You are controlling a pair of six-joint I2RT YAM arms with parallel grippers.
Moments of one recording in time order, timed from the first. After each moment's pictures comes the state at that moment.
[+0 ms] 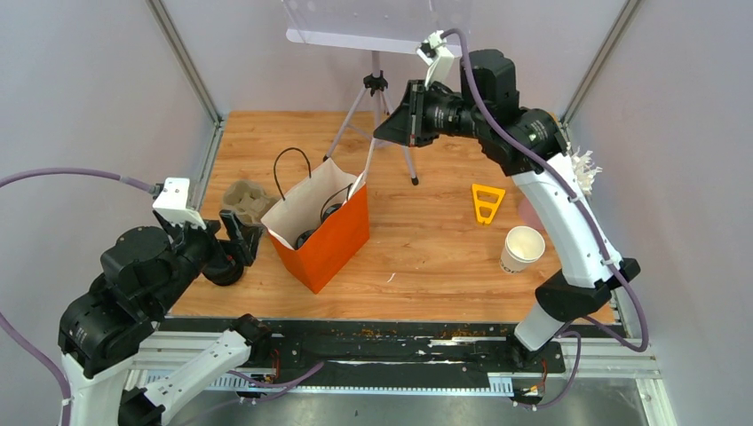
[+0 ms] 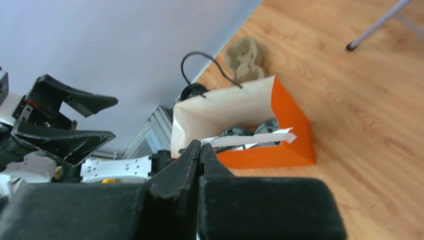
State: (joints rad) left arm -0.61 0.63 1.46 -1.16 -0.31 -0.33; right arm 0.63 1.62 2.17 -0.85 -0.46 0.50
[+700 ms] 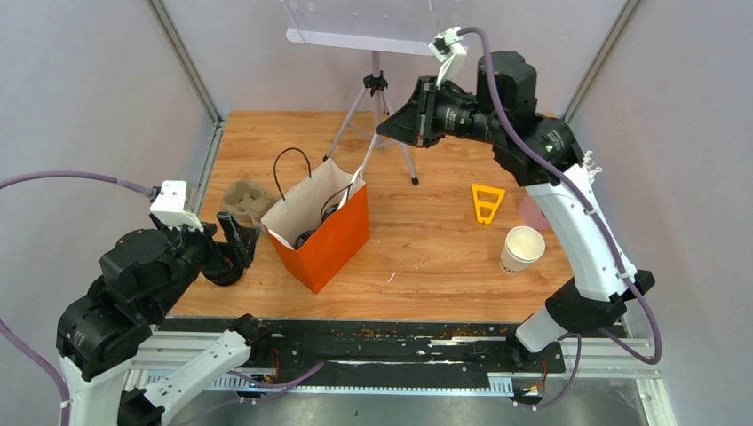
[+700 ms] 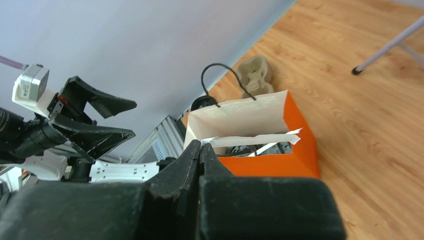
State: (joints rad) left arm -0.61 0.62 1.47 -1.19 -0.34 -0.35; right arm 0.64 1.56 2.20 -0.82 -0.44 0.48
